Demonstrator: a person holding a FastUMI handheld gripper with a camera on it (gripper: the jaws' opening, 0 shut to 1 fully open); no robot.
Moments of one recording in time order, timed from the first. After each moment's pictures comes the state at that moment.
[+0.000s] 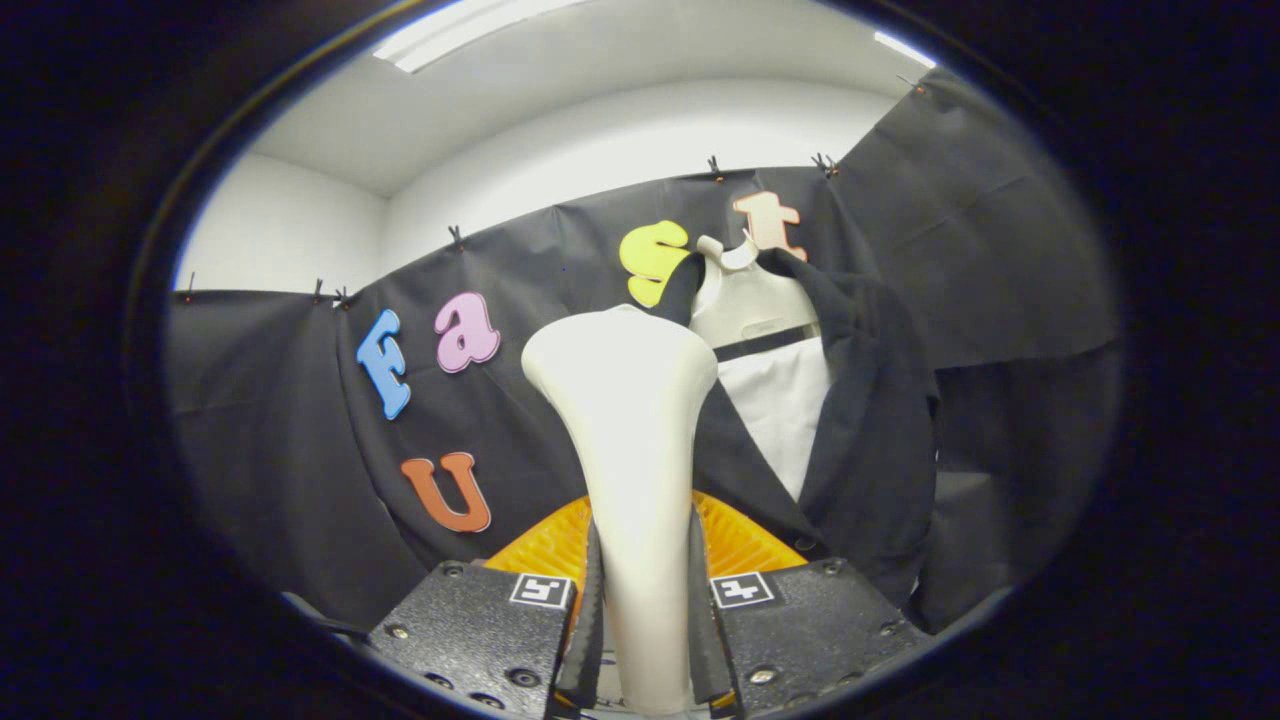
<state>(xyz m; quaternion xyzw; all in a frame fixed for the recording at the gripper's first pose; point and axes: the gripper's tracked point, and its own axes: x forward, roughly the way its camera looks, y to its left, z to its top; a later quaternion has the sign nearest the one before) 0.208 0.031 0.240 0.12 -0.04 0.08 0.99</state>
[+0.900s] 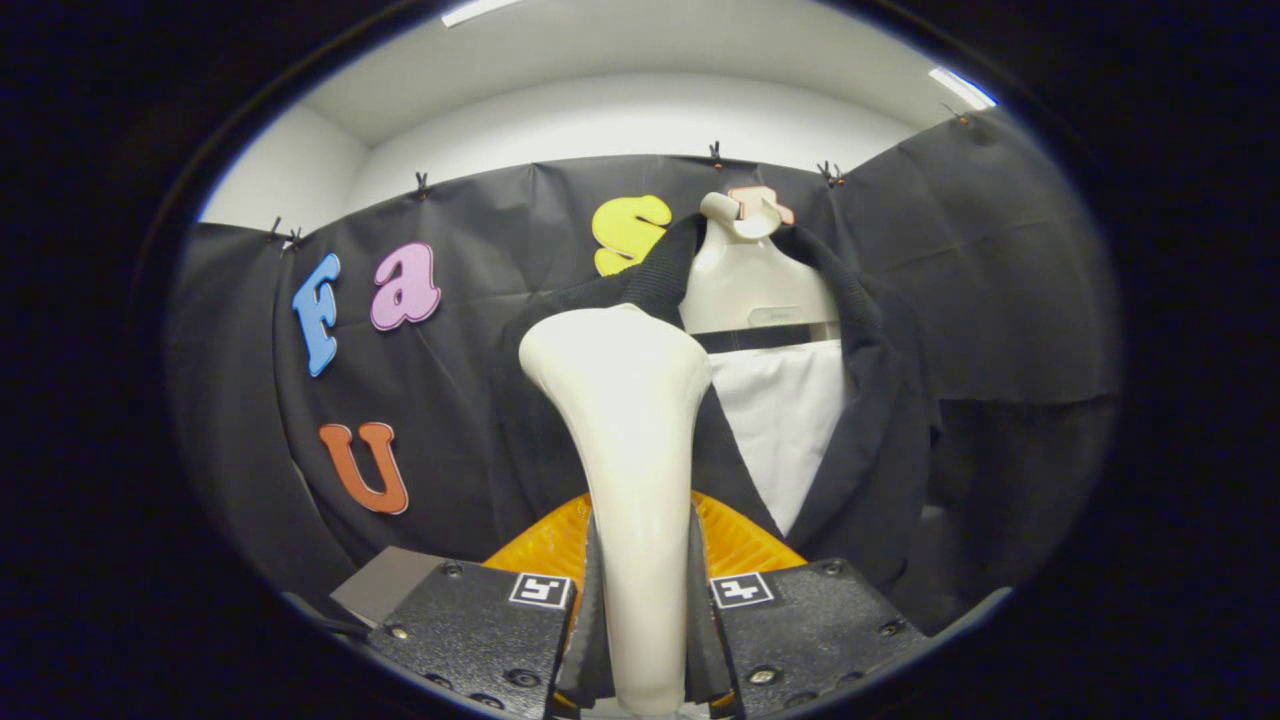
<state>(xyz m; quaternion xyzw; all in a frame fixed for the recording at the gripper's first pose) 0.290 0.027 0.223 0.05 -0.02 0.00 1.00</state>
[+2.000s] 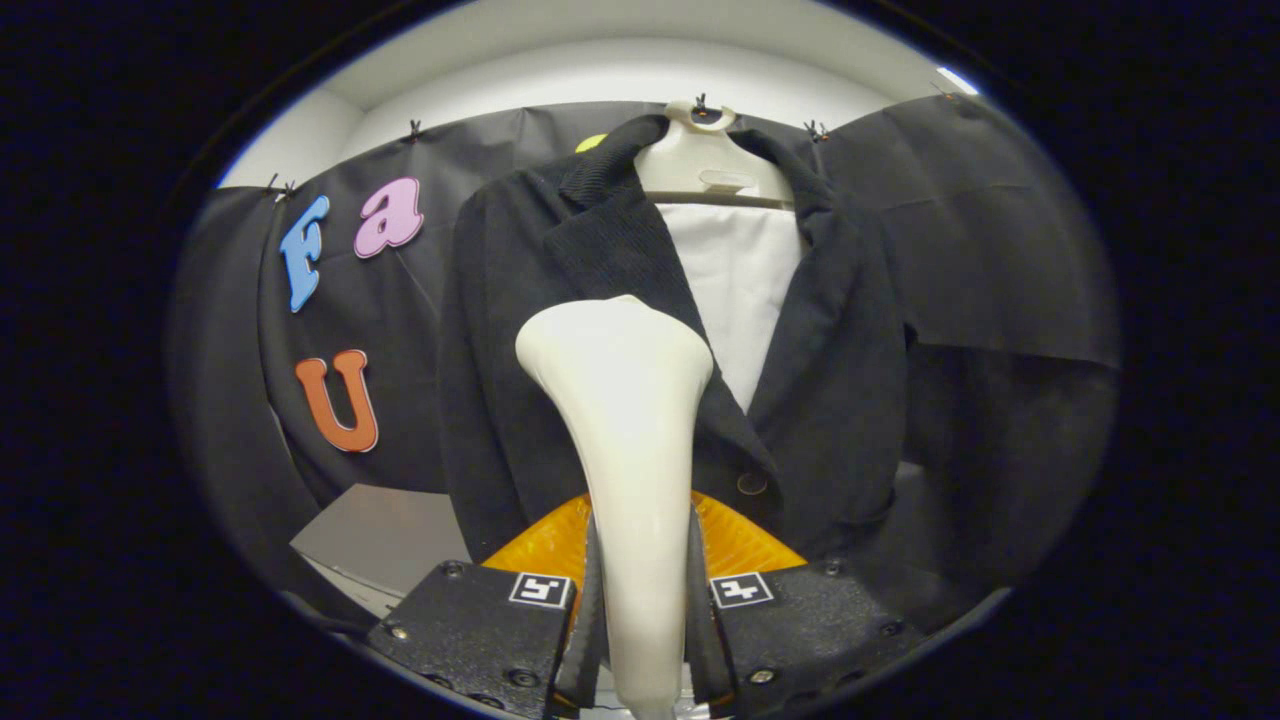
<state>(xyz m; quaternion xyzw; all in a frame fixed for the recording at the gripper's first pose) 0.279 0.003 0.107 0.04 0.06 -0.03 1.00</state>
